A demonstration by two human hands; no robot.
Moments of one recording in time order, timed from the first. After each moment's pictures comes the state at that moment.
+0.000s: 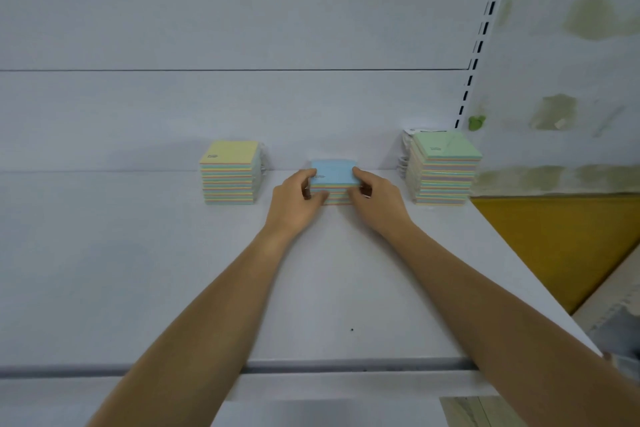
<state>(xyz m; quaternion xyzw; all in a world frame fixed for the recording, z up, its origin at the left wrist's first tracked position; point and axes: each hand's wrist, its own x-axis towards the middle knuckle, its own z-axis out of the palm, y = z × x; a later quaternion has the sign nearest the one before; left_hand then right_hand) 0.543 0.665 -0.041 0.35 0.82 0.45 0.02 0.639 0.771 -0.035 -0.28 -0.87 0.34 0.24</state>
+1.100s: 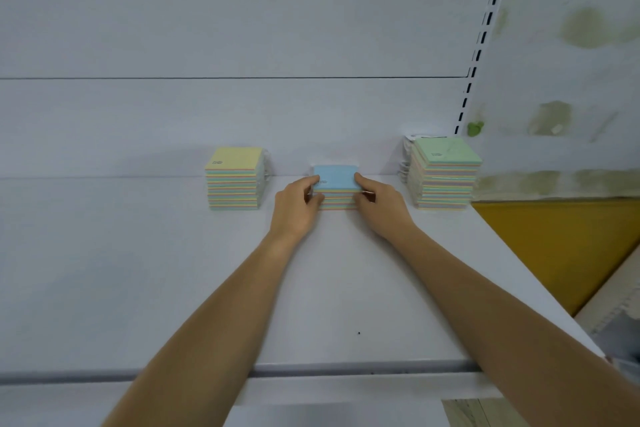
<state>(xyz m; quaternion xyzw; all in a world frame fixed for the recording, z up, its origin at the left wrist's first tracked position) 0.541 0.664 -0.041 0.35 0.83 0.44 0.02 0.637 0.777 -0.040 -0.28 -0.87 0.33 0.24</state>
